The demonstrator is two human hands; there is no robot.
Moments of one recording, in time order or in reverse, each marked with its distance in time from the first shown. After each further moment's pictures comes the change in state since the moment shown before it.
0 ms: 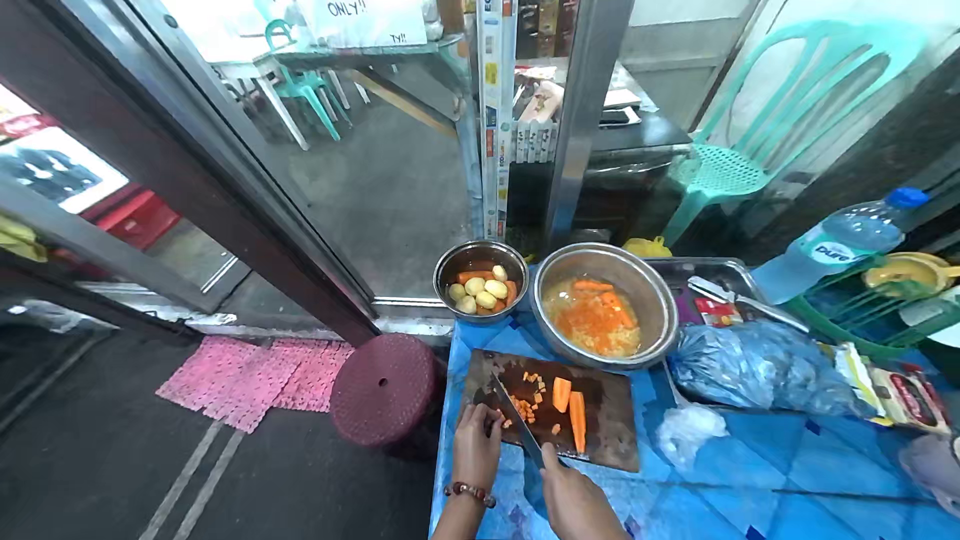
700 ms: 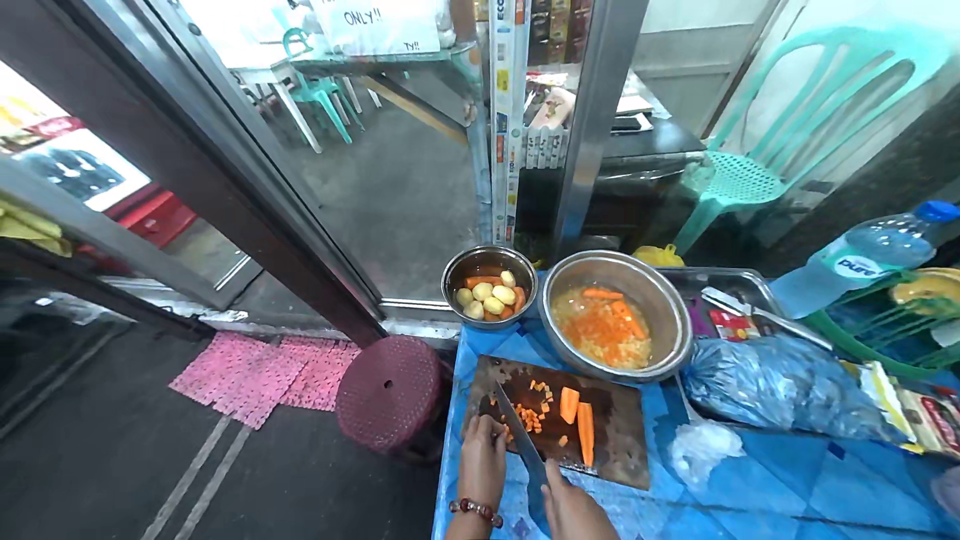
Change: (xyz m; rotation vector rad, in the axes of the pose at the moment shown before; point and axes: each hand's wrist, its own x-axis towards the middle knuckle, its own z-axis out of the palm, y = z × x) left_hand -0.008 0.007 -0.004 0.009 -0.047 -0.059; right_hand 0.007 0.012 0.015 0.094 0.023 -0.110
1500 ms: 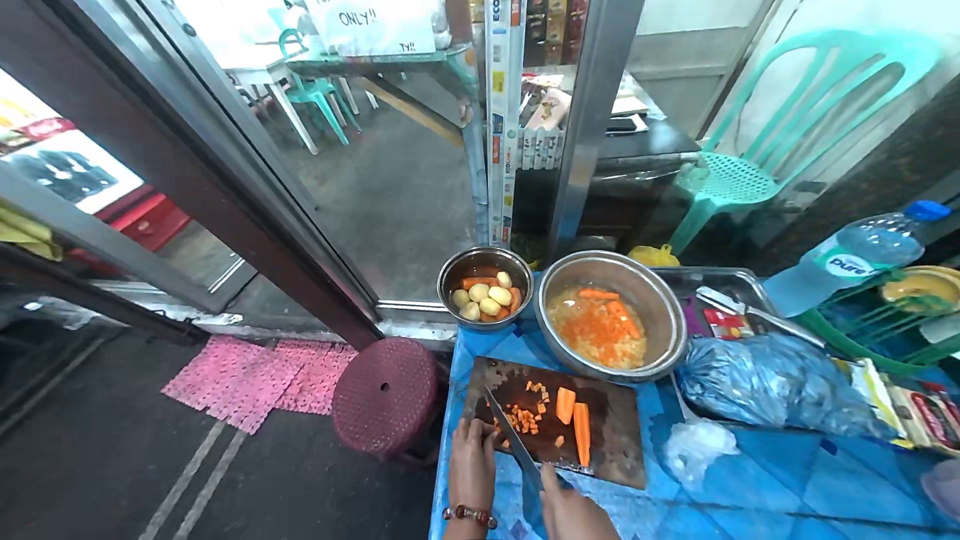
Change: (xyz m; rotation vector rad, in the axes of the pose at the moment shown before) left_hand -0.002 -0.011 0.005 0.065 0.103 -0.009; right_hand -0.016 -0.014 -0.012 -0.126 -0.013 0.032
